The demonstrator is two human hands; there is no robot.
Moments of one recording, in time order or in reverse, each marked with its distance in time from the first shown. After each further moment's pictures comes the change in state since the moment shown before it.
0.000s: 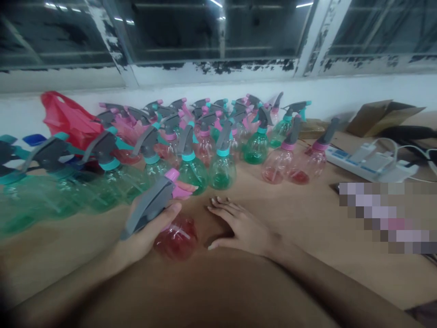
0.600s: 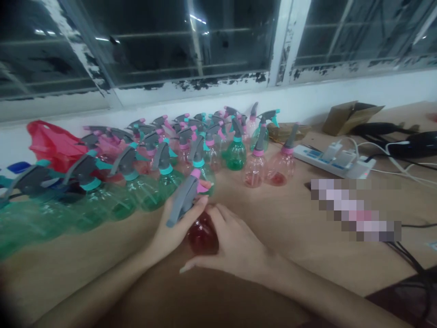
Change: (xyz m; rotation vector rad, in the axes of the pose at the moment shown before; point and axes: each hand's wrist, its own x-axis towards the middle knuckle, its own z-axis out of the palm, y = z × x) left_hand 0.035 0.016 0.073 -0.135 -0.083 0.099; right_hand -0.019 -0.053 -0.053 0.239 0.250 0.178
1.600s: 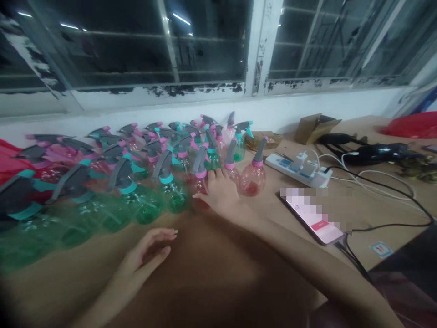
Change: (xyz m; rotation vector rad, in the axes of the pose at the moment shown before) left_hand -0.039 -0.038 -0.001 0.027 -0.141 -0.426; right_hand 0.081 0.074 -0.059 -0.718 0.251 0.243
